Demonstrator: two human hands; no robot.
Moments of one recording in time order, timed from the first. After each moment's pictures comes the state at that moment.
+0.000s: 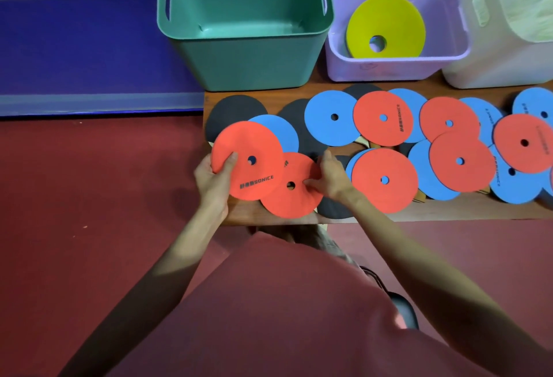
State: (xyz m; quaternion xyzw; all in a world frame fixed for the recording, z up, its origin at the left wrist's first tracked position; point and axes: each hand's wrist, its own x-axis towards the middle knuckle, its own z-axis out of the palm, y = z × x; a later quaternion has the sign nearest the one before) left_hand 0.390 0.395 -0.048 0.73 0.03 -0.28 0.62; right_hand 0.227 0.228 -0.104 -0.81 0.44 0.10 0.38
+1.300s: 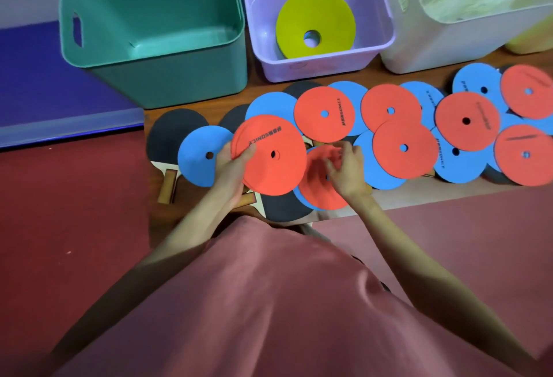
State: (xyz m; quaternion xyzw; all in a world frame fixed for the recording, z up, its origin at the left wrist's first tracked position) left_hand 0.302 0.271 -0.022 0.69 -0.03 -0.45 0.57; right_hand 0.111 0.154 -0.089 -0.74 0.56 -0.10 0.36
